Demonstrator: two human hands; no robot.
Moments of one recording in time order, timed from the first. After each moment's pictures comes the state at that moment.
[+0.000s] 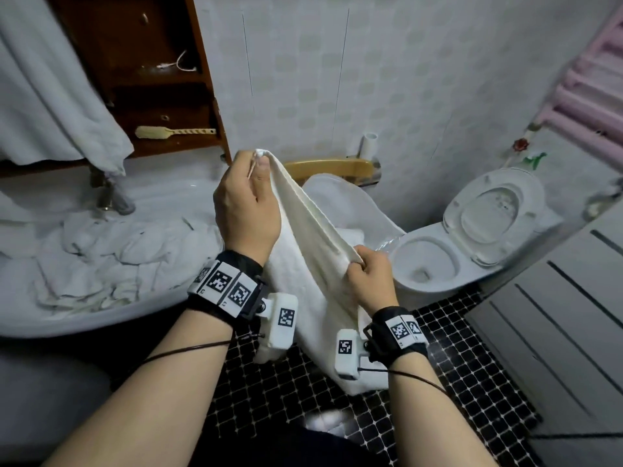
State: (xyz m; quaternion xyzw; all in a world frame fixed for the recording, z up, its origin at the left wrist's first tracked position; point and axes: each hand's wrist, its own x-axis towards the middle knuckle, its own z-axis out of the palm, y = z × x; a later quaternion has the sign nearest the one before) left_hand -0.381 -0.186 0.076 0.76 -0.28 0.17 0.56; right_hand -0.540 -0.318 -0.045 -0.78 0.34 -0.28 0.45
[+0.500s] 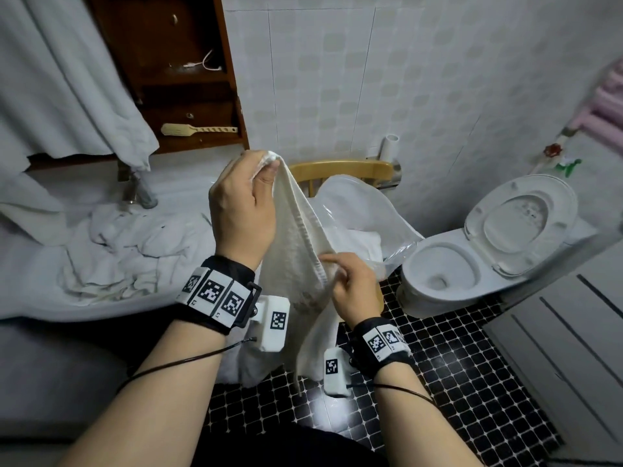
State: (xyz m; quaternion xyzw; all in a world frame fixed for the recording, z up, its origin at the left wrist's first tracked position) left_hand -0.368 -0.158 0.084 0.74 -0.35 0.25 0.51; right_hand -0.512 -0.285 -0.073 -0.82 0.24 -0.32 0.41
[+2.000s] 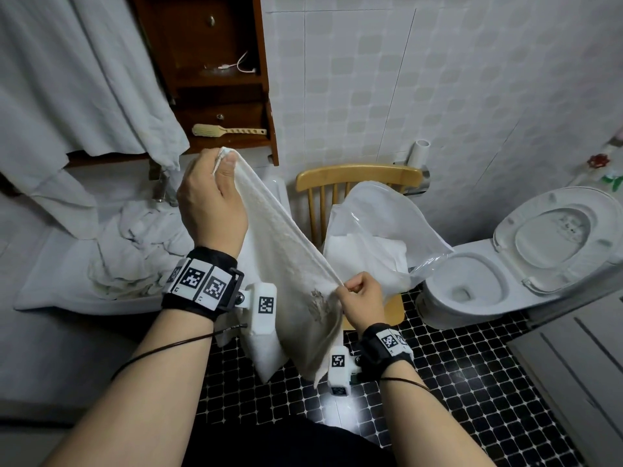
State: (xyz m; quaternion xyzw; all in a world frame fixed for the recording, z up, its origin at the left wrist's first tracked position) left_hand -0.289 -0.117 0.072 0.80 -0.21 0.28 0.48; right_hand -0.473 -0.276 -0.107 -0.69 0.42 -0.18 0.55
